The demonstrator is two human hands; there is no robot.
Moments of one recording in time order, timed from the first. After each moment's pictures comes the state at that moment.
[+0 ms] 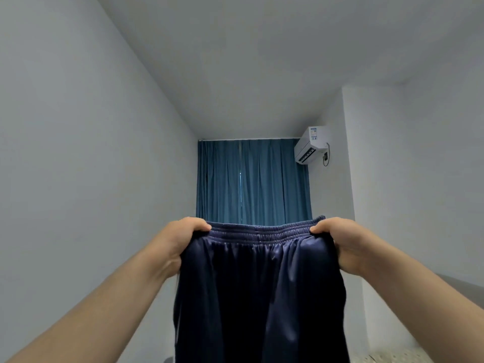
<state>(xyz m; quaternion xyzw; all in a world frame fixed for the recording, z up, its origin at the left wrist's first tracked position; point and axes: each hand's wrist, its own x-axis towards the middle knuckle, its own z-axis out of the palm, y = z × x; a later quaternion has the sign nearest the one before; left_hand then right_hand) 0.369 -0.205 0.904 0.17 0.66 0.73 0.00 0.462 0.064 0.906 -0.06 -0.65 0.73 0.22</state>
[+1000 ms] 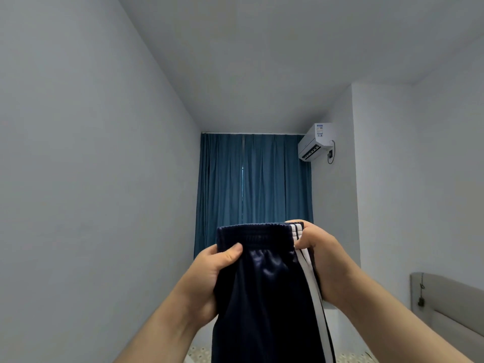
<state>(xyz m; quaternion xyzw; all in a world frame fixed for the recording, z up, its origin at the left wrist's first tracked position) 0.369 -0.203 0.832 0.36 0.47 0.80 0.15 0.449 -0.016 0.870 0.16 -0.66 0.72 0.18</state>
